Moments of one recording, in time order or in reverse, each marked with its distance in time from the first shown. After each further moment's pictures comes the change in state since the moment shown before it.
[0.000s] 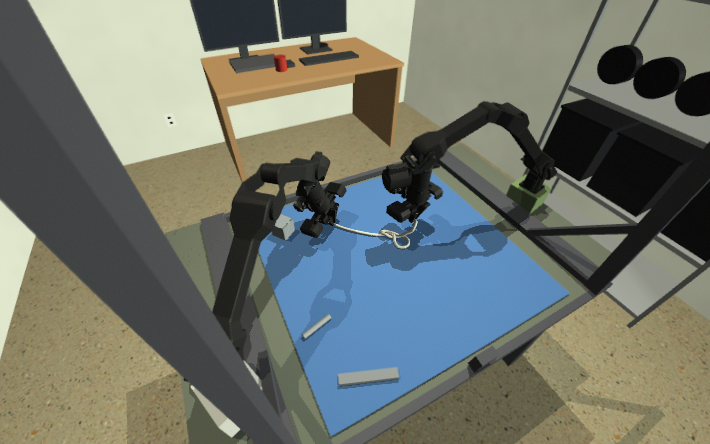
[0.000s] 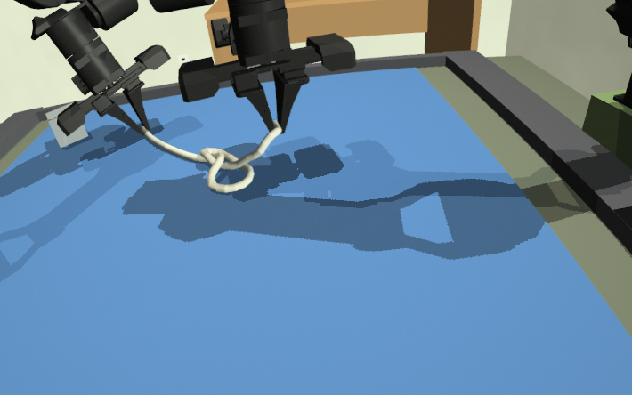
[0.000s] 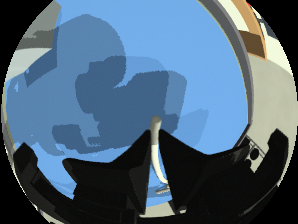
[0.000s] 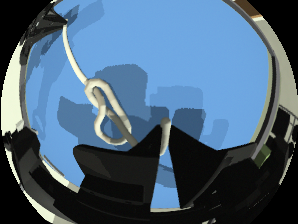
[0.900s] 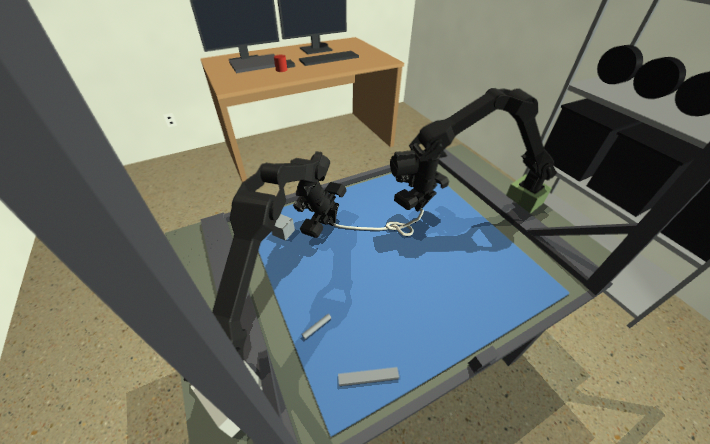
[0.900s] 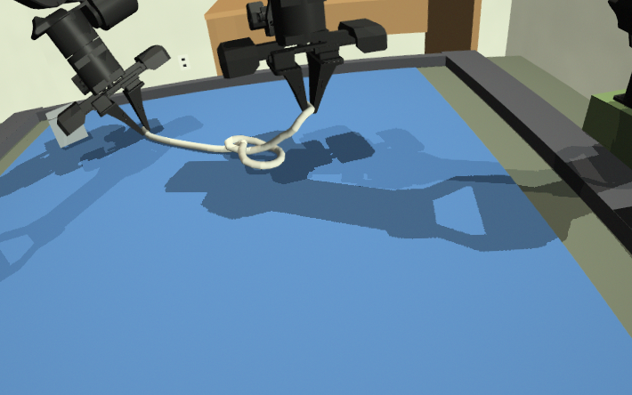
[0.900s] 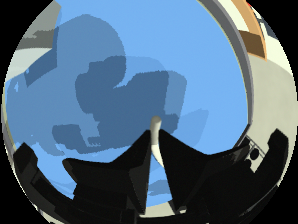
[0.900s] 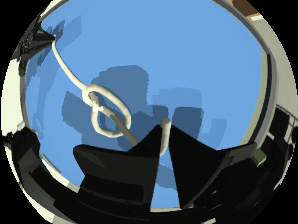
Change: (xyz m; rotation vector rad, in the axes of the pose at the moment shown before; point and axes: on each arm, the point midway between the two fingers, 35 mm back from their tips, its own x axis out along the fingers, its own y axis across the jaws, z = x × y) left arm 0.000 0.000 0.000 0.000 0.000 0.000; right arm -0.009 -0.046 0.016 0.003 -0.001 0.005
